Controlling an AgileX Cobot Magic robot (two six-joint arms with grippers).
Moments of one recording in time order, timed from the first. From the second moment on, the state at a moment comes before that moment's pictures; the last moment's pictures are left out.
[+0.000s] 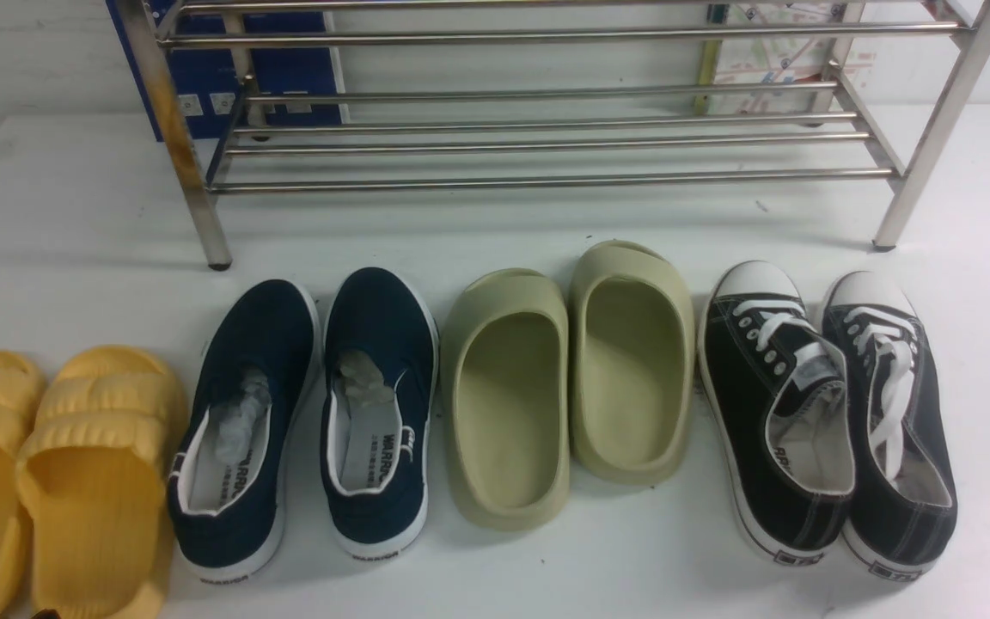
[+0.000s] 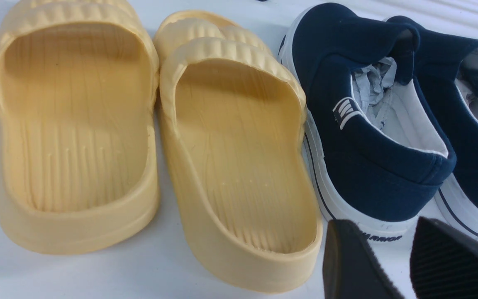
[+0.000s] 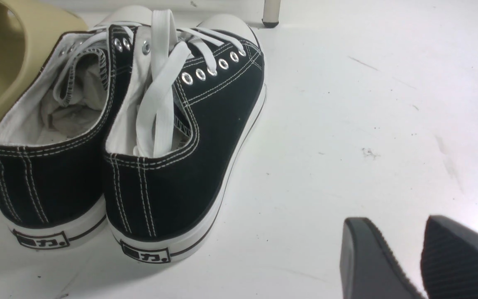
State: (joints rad) right arm -0.01 -0.01 0.01 -0.13 0.39 0.15; left arm -0.06 -0.01 0.03 0.00 0.41 -0.29
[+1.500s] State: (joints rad) right arm -0.01 -0.01 0.01 -0.13 0.39 0.15; left arm -0.06 0.01 -0.20 -0.25 -0.56 -0.30
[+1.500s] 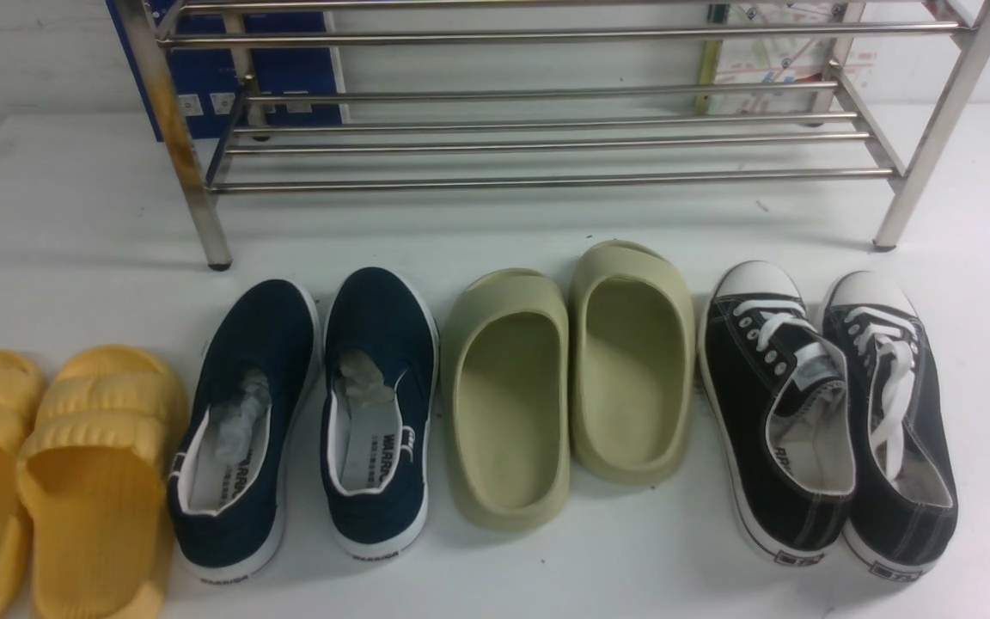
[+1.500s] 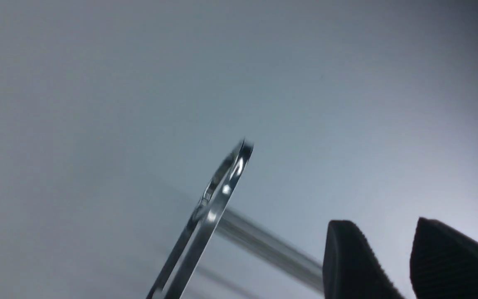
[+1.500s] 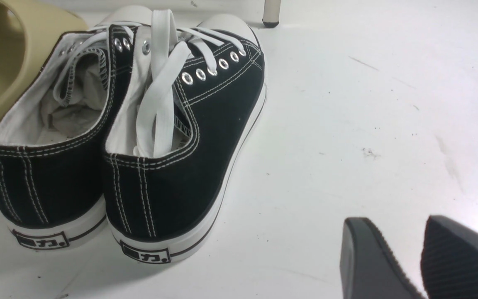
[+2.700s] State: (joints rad) right arm -0.01 -0.01 0.01 -0.13 0.39 0.15; left arm -0.26 1.33 -0.98 -0.04 0.88 -0.40
